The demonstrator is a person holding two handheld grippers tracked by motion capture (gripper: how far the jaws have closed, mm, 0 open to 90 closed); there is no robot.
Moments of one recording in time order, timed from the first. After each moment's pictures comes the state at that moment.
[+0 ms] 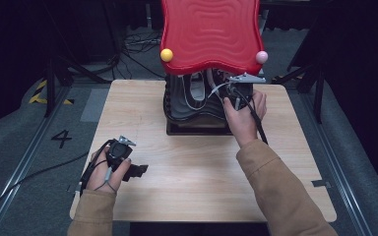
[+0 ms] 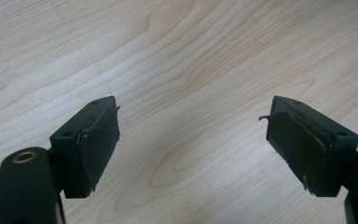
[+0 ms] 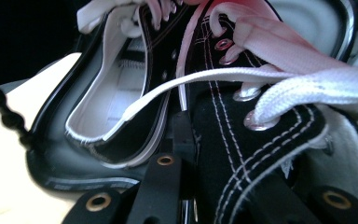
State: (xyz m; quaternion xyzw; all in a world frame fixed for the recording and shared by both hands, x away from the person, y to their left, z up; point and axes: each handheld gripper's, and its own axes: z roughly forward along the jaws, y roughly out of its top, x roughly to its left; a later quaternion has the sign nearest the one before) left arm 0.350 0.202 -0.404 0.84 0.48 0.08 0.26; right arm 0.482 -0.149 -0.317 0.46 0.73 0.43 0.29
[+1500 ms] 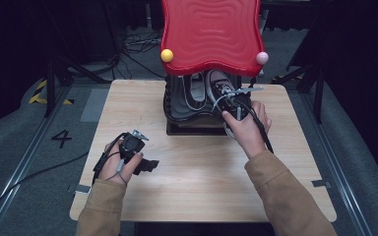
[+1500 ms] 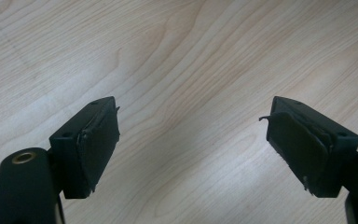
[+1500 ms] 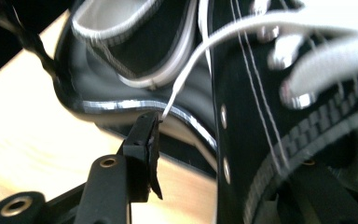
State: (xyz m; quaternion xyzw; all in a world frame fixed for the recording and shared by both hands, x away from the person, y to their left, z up) left arm 0.376 0.170 -0.402 0.86 0.43 0.06 0.26; right arm 0.470 -0.159 -0.345 0.49 0.77 0.37 0.15
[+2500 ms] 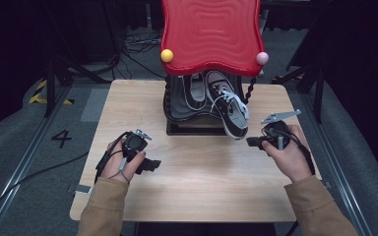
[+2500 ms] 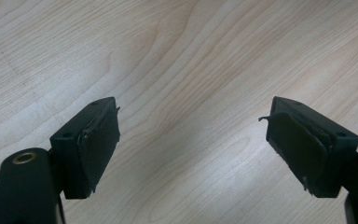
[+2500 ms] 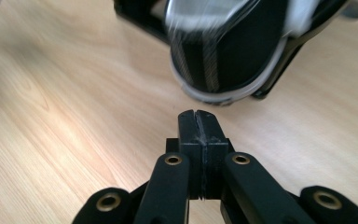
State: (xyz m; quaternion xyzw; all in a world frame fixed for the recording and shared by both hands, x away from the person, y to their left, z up) left arm 0.377 0.166 -0.400 0.86 0.43 0.06 0.26; right arm 0.397 -0.247 -0.354 0.40 0.85 0.33 0.10
